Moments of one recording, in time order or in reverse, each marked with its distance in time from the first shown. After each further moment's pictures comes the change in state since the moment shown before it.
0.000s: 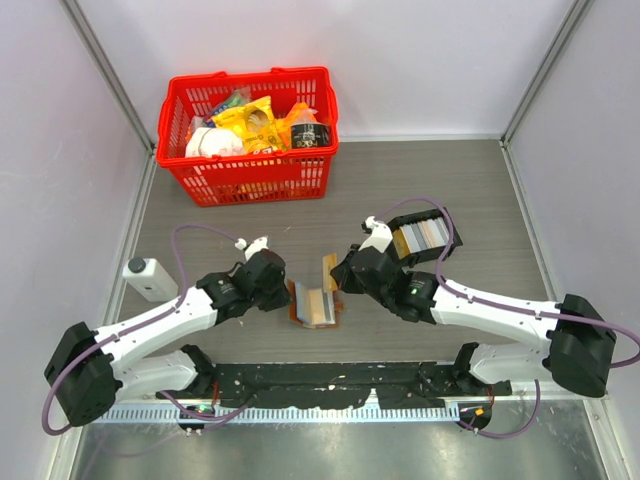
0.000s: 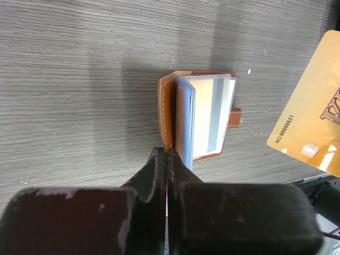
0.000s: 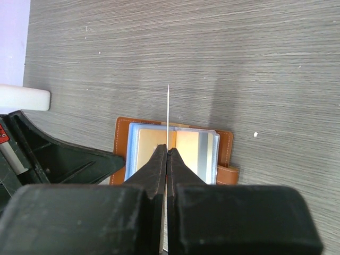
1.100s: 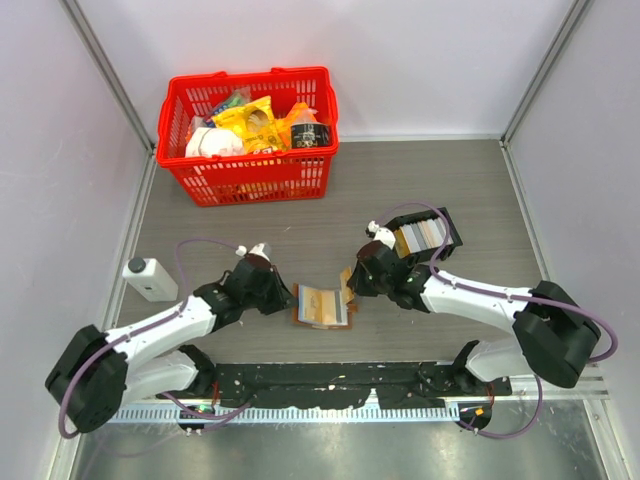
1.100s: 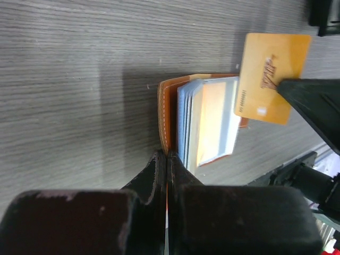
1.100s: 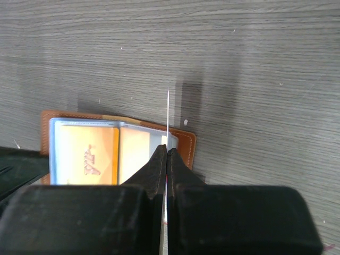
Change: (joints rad) left arm 0.121 0.034 -0.205 0.345 0.231 0.045; right arm -0.181 0.110 -0.089 -0.003 -0.211 -0.096
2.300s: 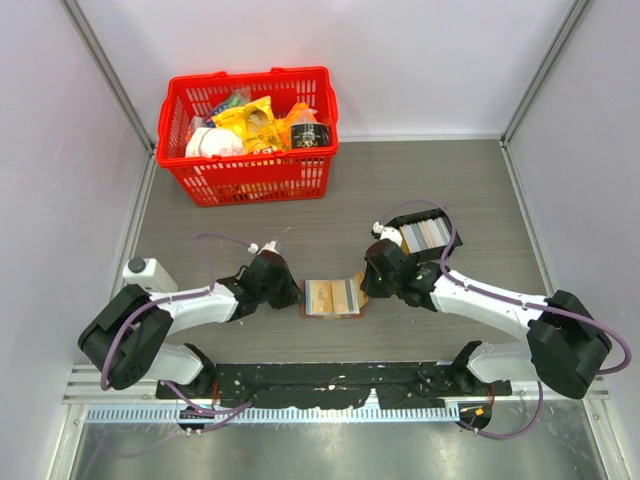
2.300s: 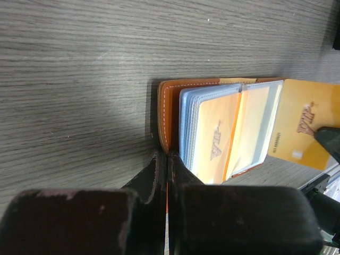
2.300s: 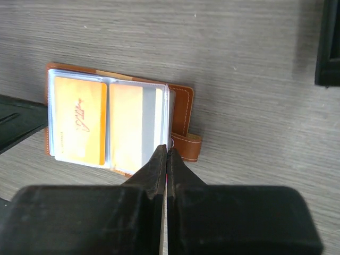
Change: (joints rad) left arm 0.000 0.248 0.018 0.216 -0.018 0.001; right arm -0.061 -0.076 0.026 -0.158 -0.018 -0.149
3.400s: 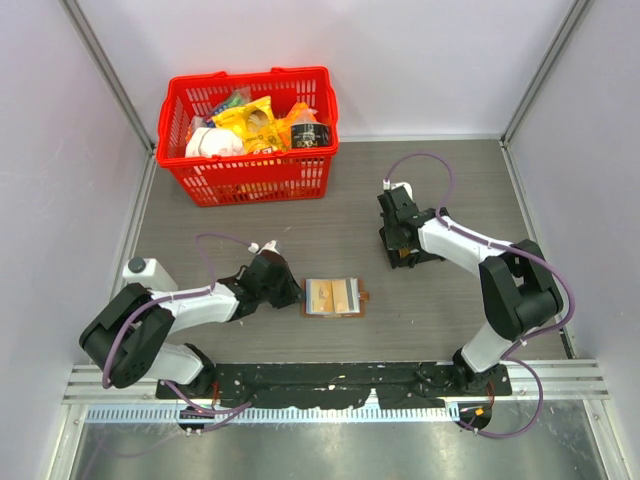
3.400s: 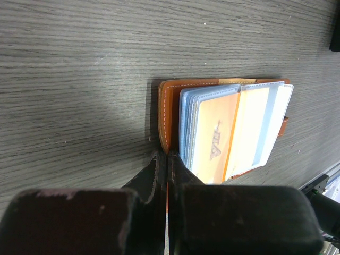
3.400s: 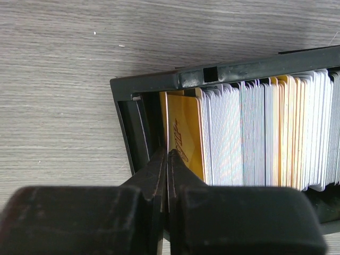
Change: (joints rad) left arm 0.000 0.008 -0.002 0.018 0.000 0.003; right arm -0.318 0.382 0.339 -0.116 0.161 -0.411
